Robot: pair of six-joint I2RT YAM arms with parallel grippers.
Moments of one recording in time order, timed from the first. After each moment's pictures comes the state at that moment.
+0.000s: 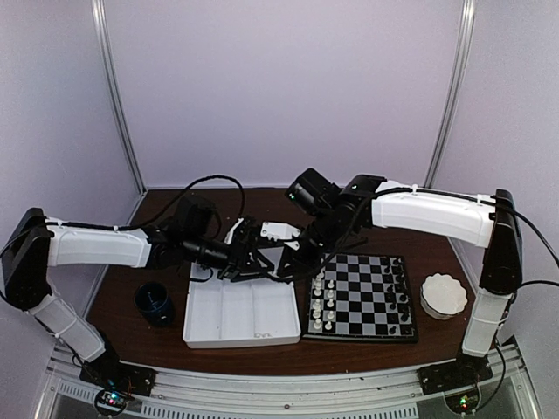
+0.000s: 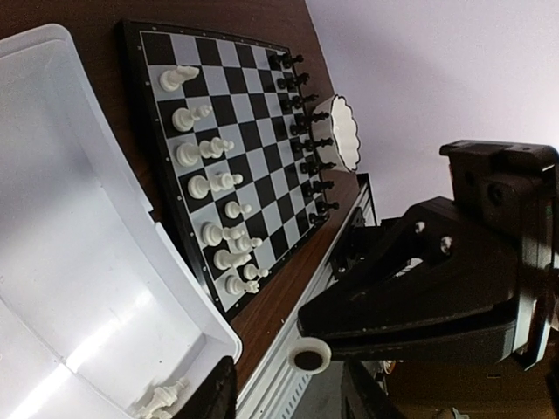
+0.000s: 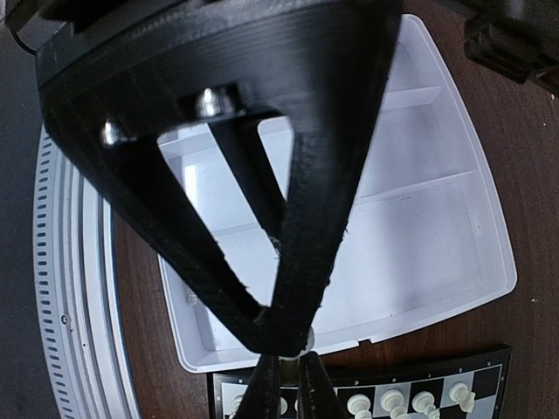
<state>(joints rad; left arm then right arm) -0.75 1.52 0.88 0.07 0.71 -0.84 0.94 1.84 1.63 -0.82 -0.33 -0.39</state>
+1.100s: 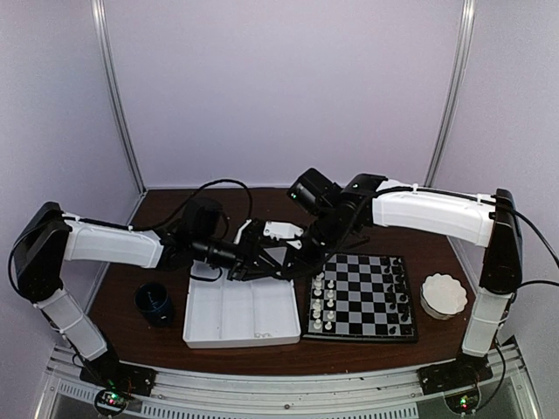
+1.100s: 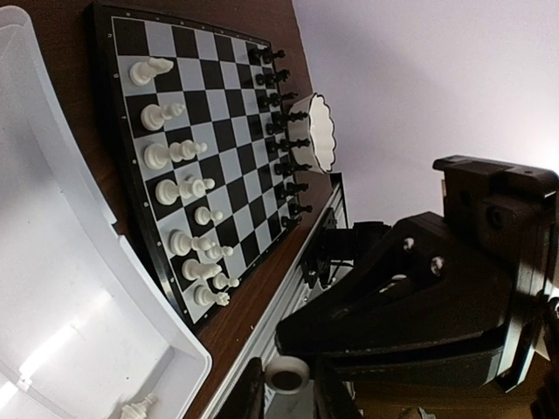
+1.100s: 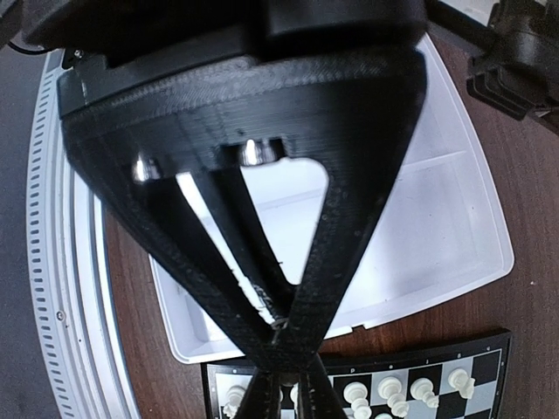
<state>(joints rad) -0.77 1.62 0.90 0.22 0.79 -0.97 0.94 1.84 1.63 -0.84 -0.31 -0.38</state>
